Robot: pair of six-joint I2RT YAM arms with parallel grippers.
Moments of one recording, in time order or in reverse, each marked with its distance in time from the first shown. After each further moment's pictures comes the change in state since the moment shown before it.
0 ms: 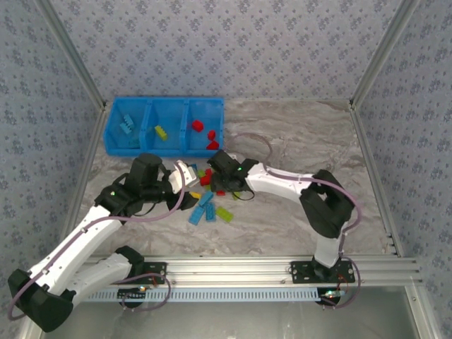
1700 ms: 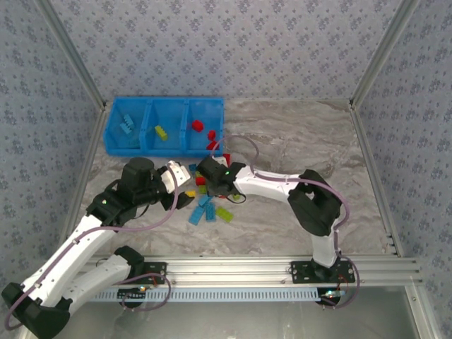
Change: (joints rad) left arm 0.000 -0.093 -0.021 0.028 -0.172 0.026; right arm 0.070 0.076 0.064 -0.063 0.092 -0.057
